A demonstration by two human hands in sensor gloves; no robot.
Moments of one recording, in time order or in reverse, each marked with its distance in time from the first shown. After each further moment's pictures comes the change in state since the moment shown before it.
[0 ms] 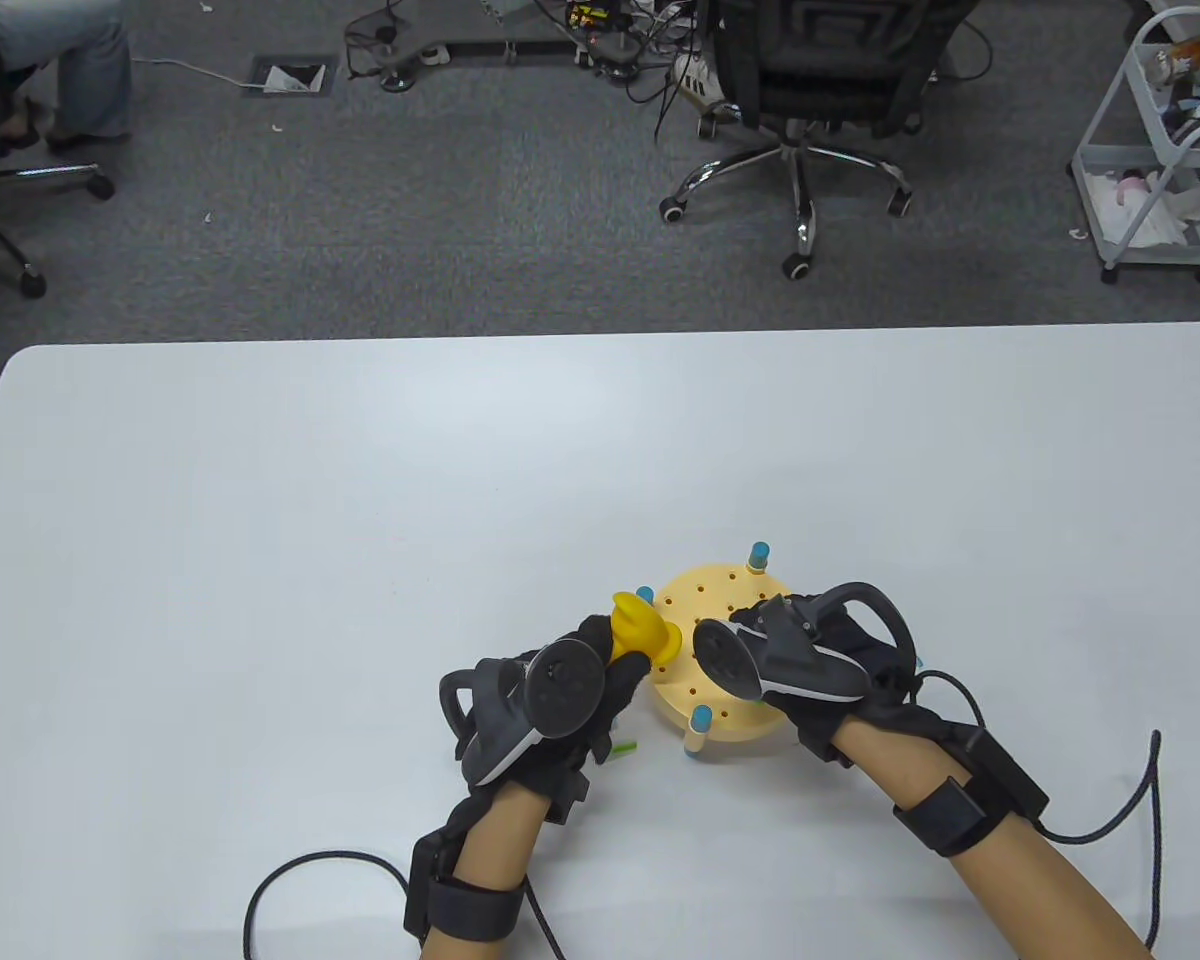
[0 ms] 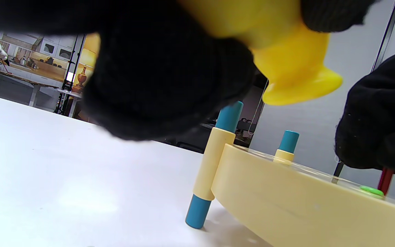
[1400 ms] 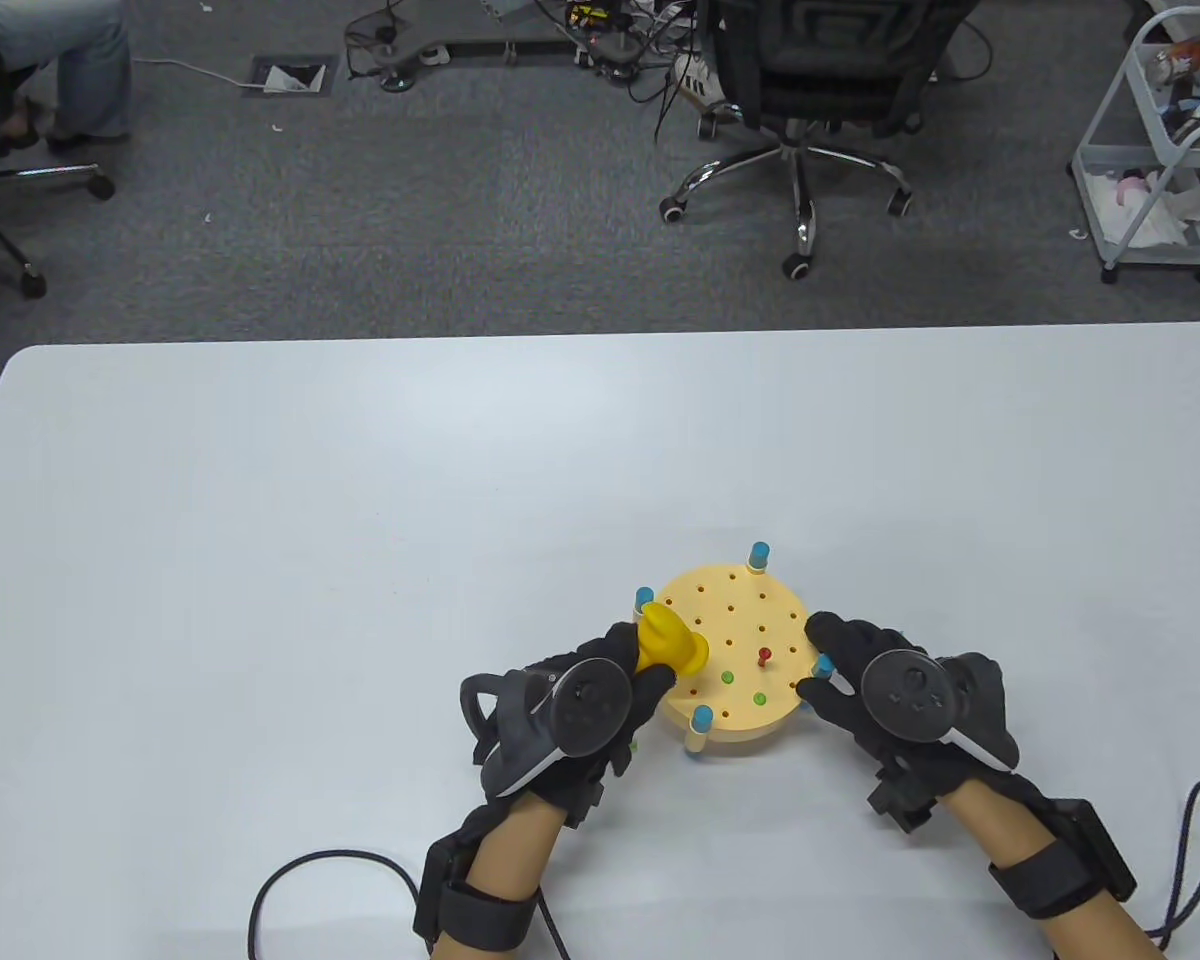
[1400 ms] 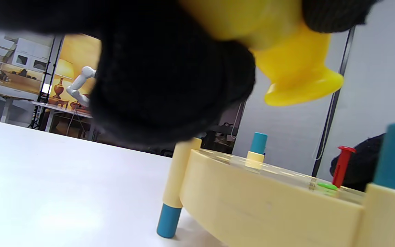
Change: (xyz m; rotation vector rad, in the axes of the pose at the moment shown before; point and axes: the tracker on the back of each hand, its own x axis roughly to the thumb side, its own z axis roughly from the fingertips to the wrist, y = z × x) left_hand 0.025 -0.001 0.006 0.034 -0.102 -0.039; right_hand -0.071 0.085 0.066 -0.302 0.161 -0.614
